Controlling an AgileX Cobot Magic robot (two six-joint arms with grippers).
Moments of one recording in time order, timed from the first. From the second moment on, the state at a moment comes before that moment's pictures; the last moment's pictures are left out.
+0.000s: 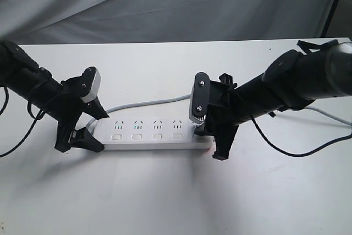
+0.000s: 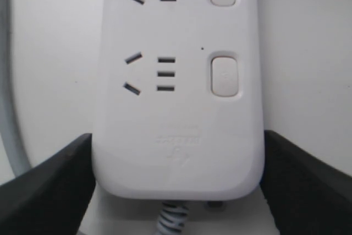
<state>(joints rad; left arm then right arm) -0.21 2.13 -1.25 -0.78 0.92 2.00 0.28 1.94 -1.04 1.00 0.38 -1.96</state>
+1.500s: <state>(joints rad) -0.21 2.13 -1.25 -0.78 0.92 2.00 0.28 1.05 -0.64 1.13 0.44 -1.52</state>
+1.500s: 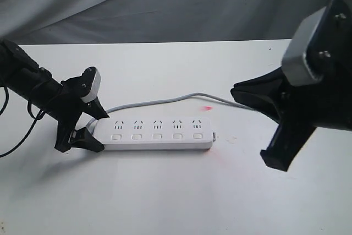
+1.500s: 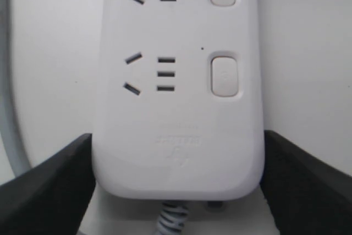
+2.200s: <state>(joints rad) -0.21 2.13 -1.25 -0.78 0.92 2.00 0.29 0.71 -0.55 1.13 0.27 -1.42</state>
